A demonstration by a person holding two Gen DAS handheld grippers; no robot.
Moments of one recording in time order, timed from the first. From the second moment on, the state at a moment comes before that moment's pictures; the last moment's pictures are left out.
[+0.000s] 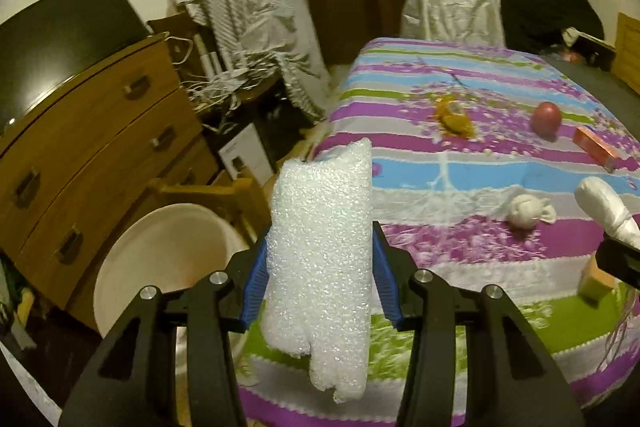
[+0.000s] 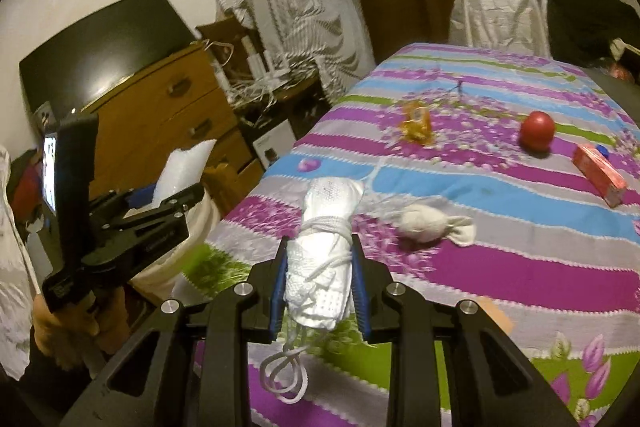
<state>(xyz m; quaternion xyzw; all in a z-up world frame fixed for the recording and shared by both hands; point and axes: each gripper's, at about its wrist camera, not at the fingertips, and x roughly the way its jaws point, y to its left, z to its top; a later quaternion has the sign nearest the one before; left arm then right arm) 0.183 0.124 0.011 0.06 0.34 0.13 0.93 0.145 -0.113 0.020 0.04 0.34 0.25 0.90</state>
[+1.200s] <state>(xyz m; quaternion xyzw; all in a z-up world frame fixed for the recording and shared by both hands) 0.141 0.343 0.022 0.01 0.35 0.31 0.88 0.217 0.228 0.067 -0.09 0.39 0.44 0.80</state>
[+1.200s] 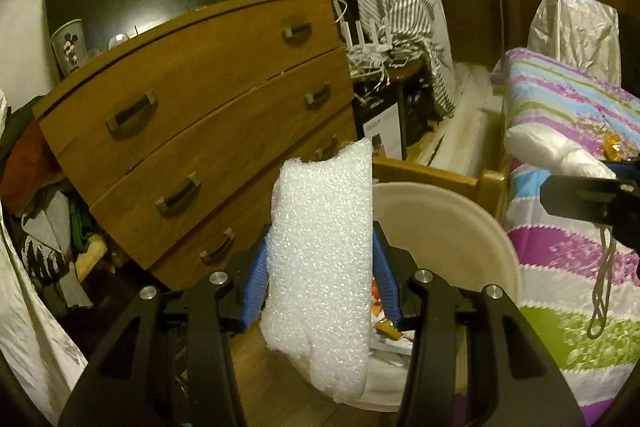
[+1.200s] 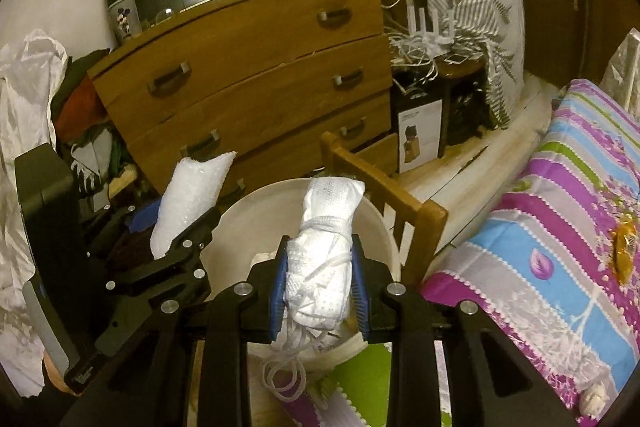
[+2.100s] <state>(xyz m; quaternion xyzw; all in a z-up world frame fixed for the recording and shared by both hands) 0.159 0.391 -0.019 -0.01 0.41 0.31 0.86 0.243 0.261 0.028 -0.10 0.43 0.45 0.78</state>
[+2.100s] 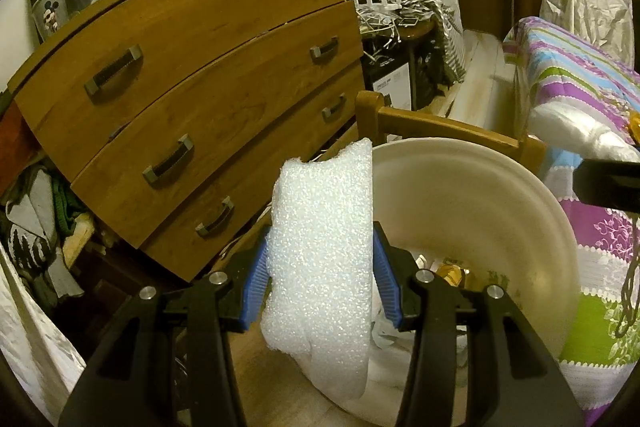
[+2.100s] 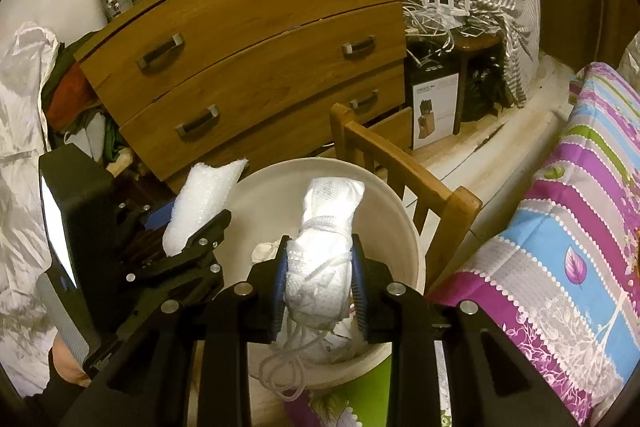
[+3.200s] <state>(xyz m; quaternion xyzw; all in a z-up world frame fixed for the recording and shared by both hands) 0.152 0.347 0.002 0.01 0.38 0.31 0.87 0.209 0.175 0.063 -0.06 0.30 0.40 0.86</state>
